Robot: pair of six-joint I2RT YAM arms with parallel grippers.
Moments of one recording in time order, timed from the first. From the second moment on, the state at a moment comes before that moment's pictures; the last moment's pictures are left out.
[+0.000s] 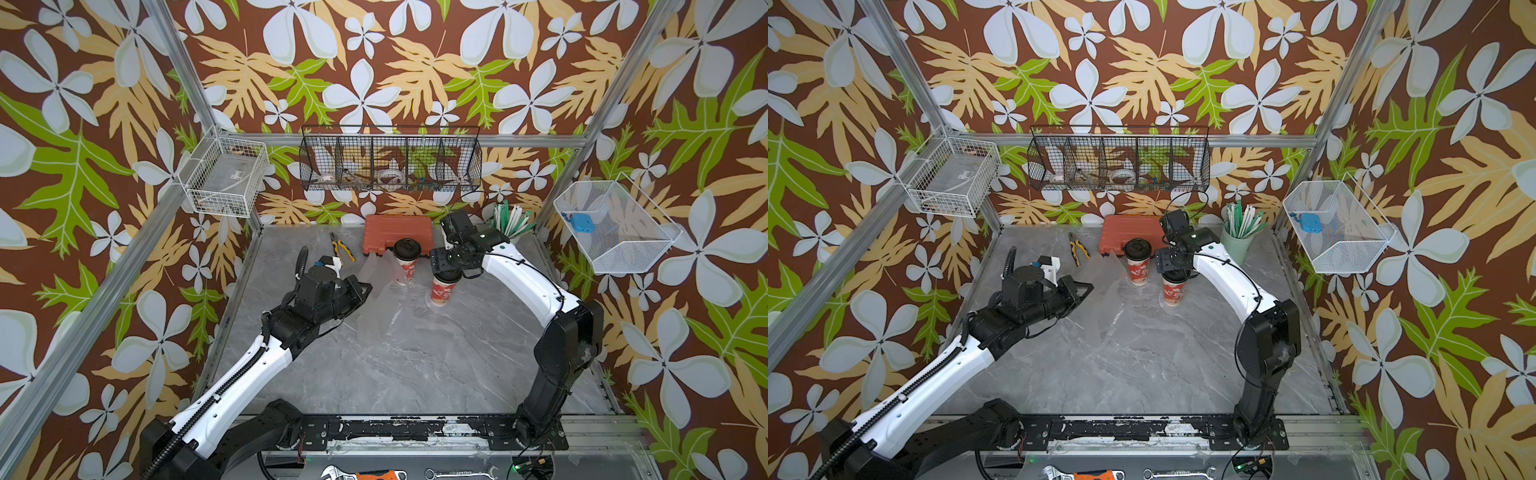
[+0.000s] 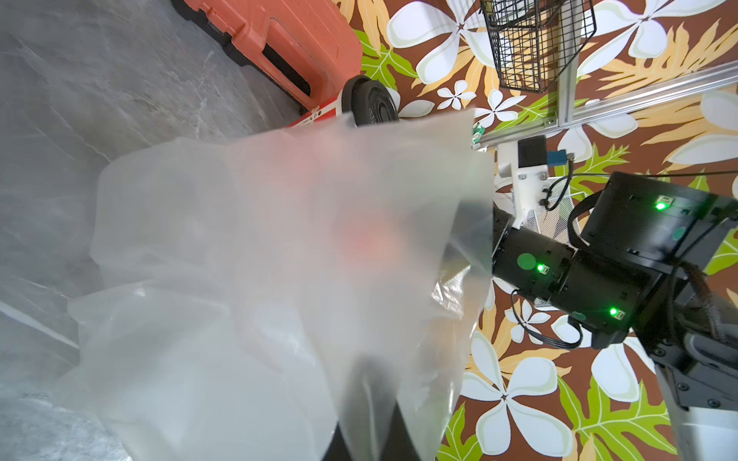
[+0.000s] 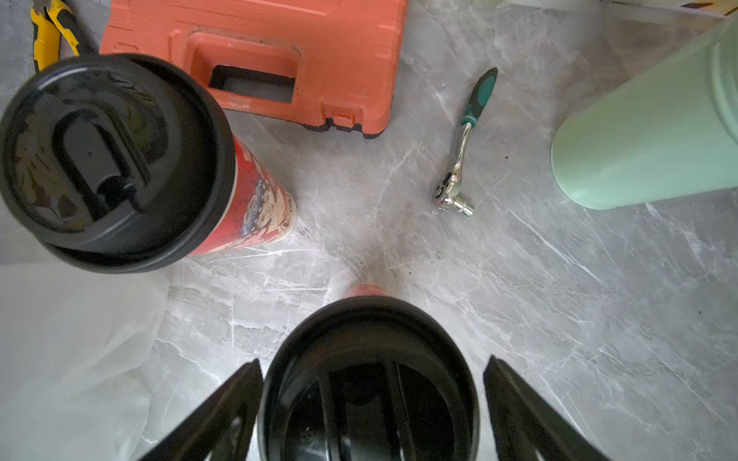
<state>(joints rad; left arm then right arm) -0.52 1.03 0.89 -0.31 0.18 -1.09 0.45 1.82 1.73 -0.96 0.17 0.27</state>
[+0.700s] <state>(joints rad) -0.52 1.03 0.87 -0.29 0.18 -1.11 0.45 1.79 1.75 -1.05 0.17 0.29</state>
